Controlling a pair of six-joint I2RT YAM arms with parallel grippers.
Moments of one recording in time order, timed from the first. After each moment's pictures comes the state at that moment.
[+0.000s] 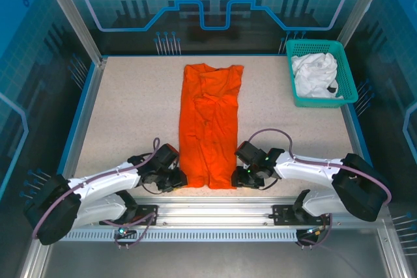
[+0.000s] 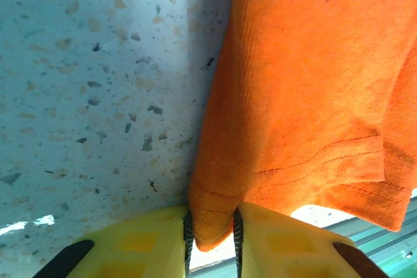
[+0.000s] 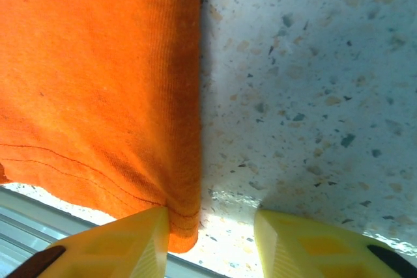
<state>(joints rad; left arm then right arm) -0.72 1.09 0.38 -0.48 0.31 -1.07 0.89 1.31 0.56 -0.51 -0.26 0.95</state>
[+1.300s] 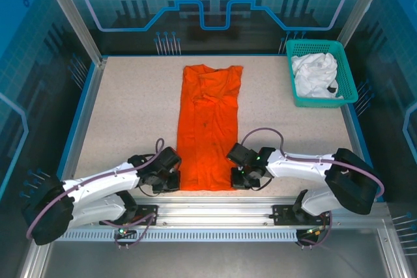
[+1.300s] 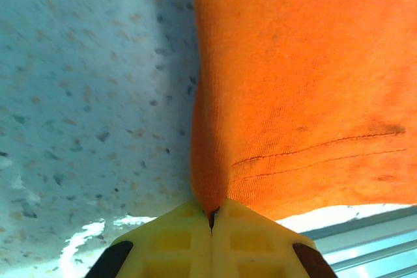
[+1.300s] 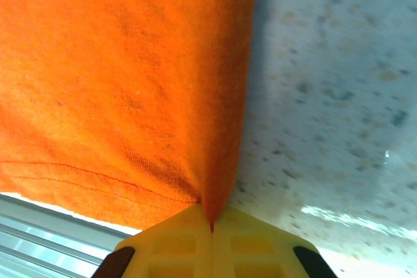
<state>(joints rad) -0.81 1.07 0.44 -0.67 0.18 -0.95 0.96 1.38 0.64 -0.60 -0.21 1.01</state>
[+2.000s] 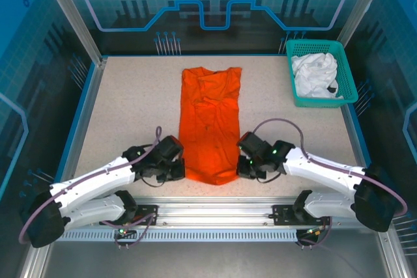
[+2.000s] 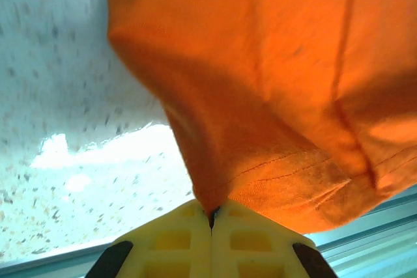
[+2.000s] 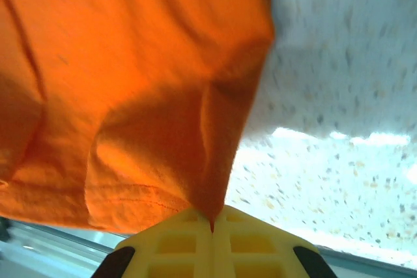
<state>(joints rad) -0.79 1.03 0.66 -0.77 0.12 -0.96 0.85 1.19 0.73 -0.73 -0.16 1.02</state>
